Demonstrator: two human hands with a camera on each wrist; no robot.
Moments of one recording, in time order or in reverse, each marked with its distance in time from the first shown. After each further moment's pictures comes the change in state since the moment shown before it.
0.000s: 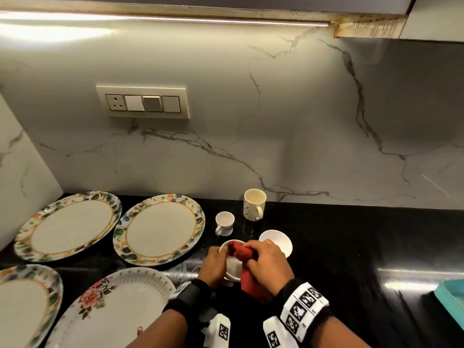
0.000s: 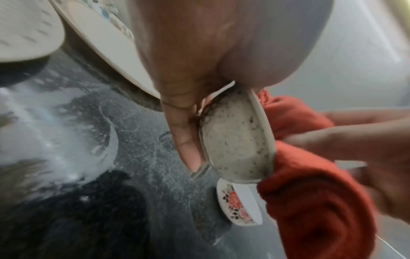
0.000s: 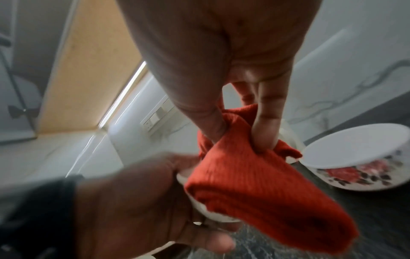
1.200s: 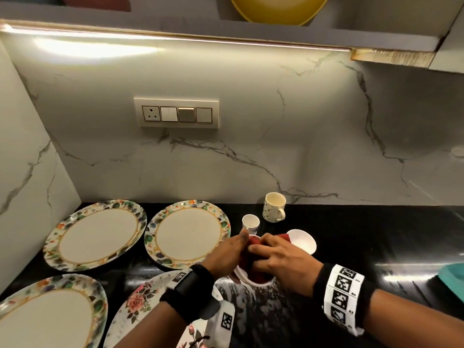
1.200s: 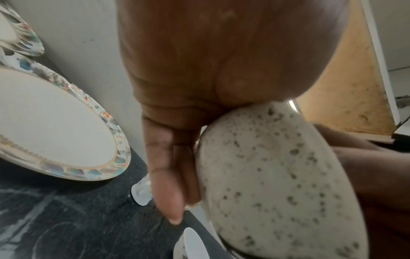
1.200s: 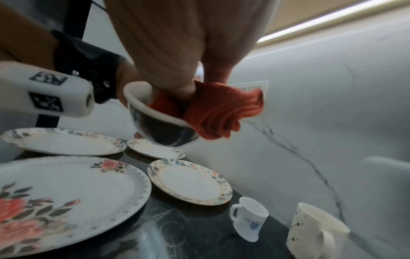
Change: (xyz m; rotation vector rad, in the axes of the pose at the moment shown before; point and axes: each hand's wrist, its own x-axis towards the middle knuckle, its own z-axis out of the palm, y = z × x) left_hand -0.059 0.059 -0.128 0.106 -0.457 0.294; right_hand -0.040 -0.114 -0.020 -0.681 -0.138 -0.789
